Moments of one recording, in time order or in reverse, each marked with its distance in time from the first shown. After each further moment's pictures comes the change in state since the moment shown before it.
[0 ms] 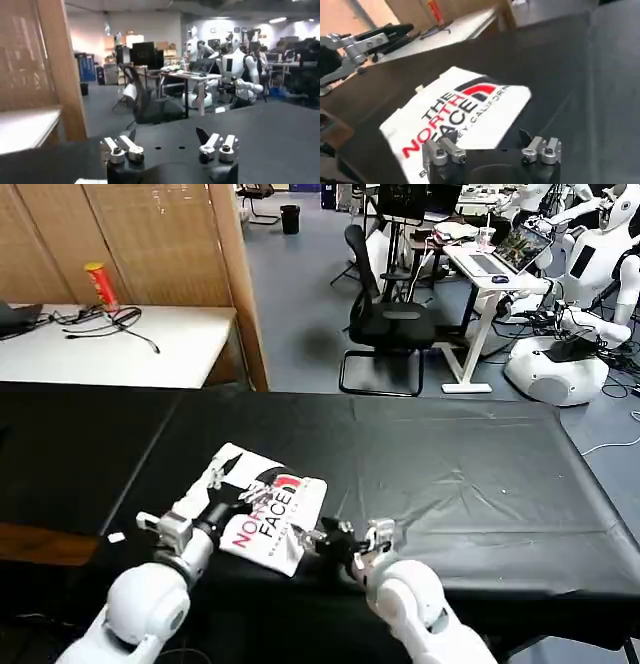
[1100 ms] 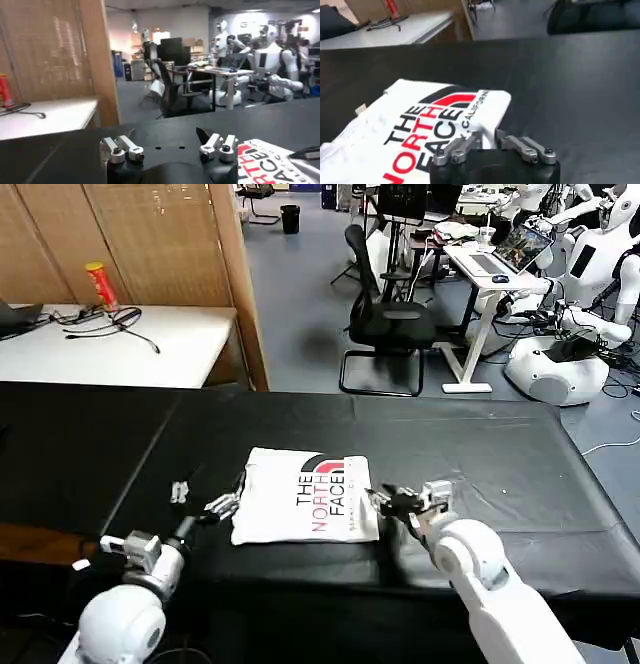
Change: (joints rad) left arm 0.141 -0.025 -0.136 0.001 0.019 -0.087 -0.024; right arm 0.087 -0.218 0.154 0.030 -0.007 -0.086 0.031
